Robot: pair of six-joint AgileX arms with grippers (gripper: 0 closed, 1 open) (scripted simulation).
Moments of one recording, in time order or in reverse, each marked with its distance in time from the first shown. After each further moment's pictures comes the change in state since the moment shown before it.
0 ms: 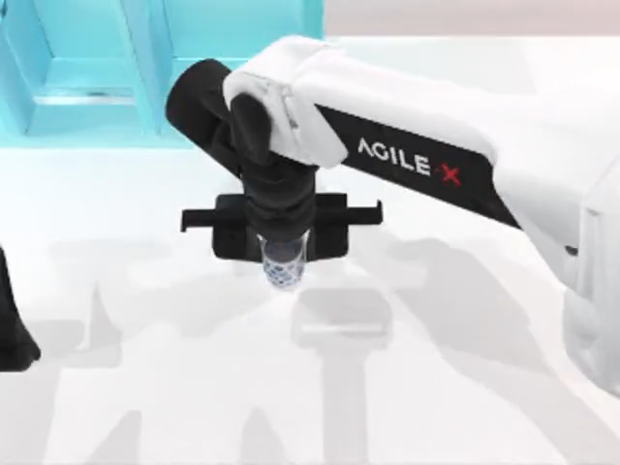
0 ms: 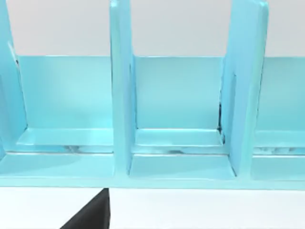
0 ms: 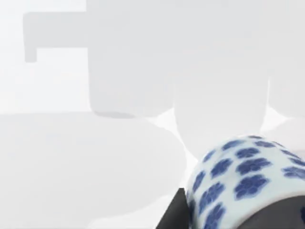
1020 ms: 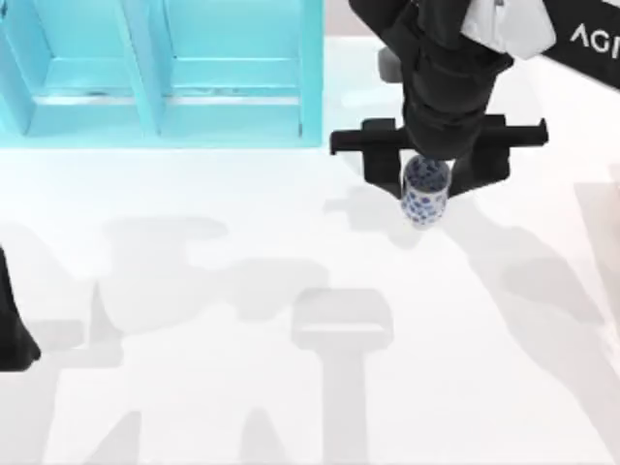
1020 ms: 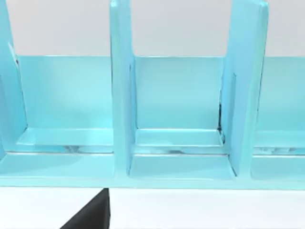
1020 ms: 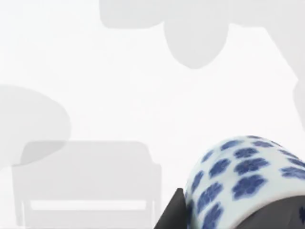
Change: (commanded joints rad) left arm 0.000 0.000 0.000 0.000 0.000 0.000; right arm -0.247 -0.306 -0.229 -0.086 -0.040 -0.247
